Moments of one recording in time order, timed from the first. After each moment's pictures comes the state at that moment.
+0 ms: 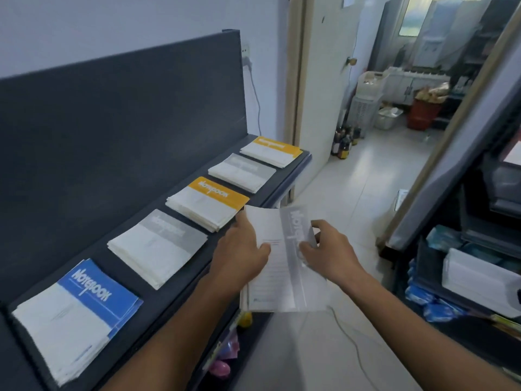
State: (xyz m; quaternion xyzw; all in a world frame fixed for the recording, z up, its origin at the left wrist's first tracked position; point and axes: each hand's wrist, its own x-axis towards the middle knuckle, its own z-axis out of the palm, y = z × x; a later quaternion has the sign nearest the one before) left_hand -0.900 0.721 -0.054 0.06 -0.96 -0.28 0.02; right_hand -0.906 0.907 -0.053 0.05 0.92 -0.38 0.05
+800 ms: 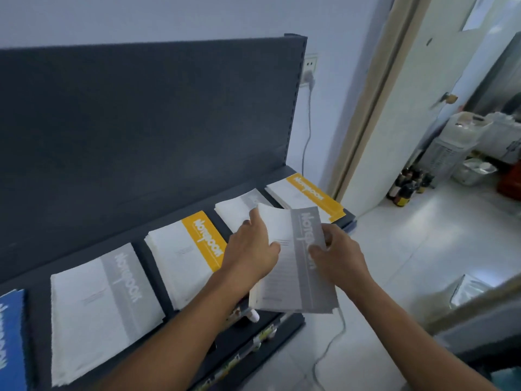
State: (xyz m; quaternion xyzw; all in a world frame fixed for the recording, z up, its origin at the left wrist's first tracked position) left_hand -1.141 0.734 -0.060 0.19 -0.93 -0.30 0.05; right_hand -1.206 0.904 -0.070 -0.08 0.92 -0.37 0.08
